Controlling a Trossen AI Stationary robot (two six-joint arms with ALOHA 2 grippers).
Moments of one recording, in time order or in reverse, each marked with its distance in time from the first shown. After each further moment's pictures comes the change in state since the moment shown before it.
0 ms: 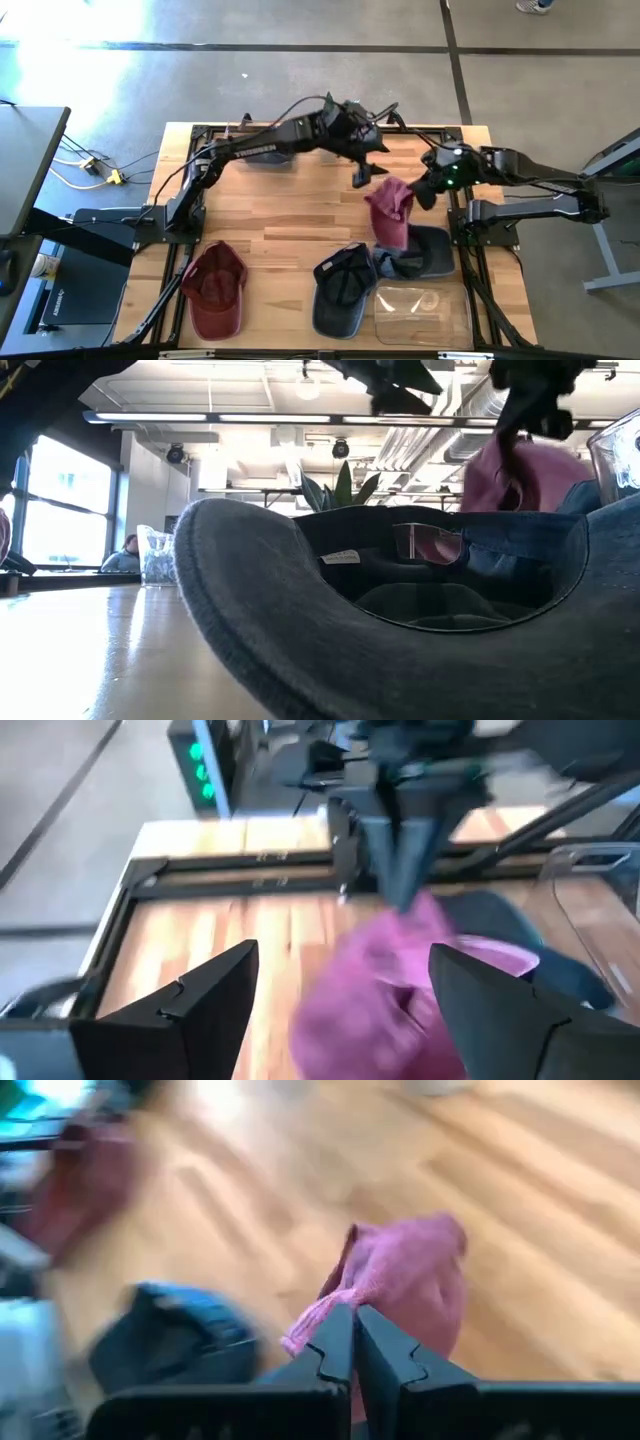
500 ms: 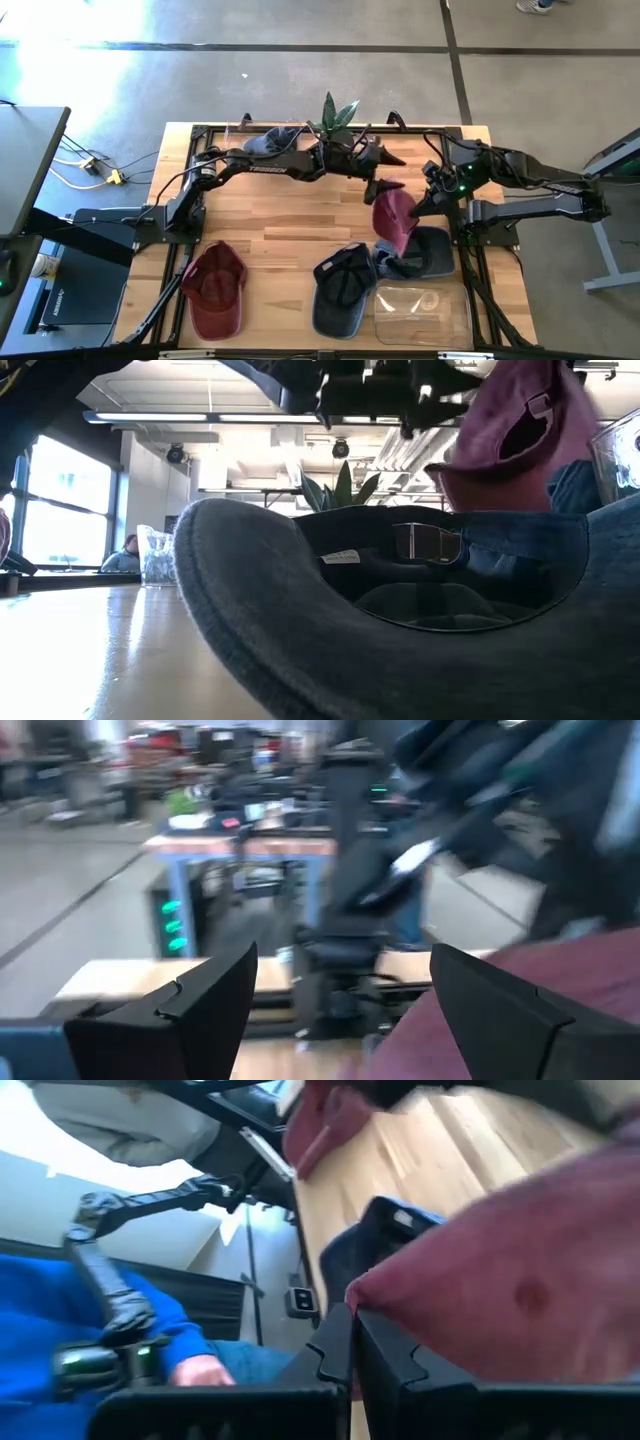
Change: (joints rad) left arm -0.038 0.001 -0.495 1.007 0.100 -0.179; right arm 0.065 -0.057 0.010 0.172 -0.524 0.120
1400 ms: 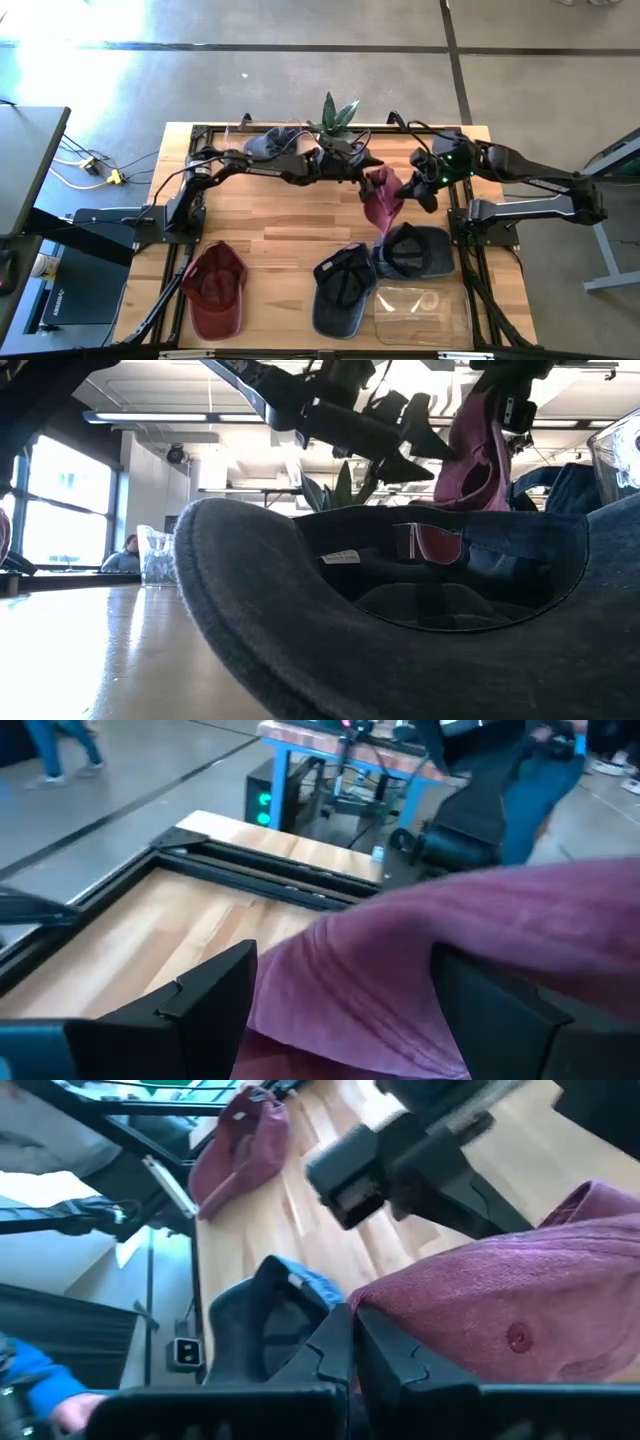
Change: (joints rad) left arm 0.008 -0.041 -0.172 -0.111 -0.287 -0.153; right arm -0.126 0.114 0.000 0.032 0.133 -0.281
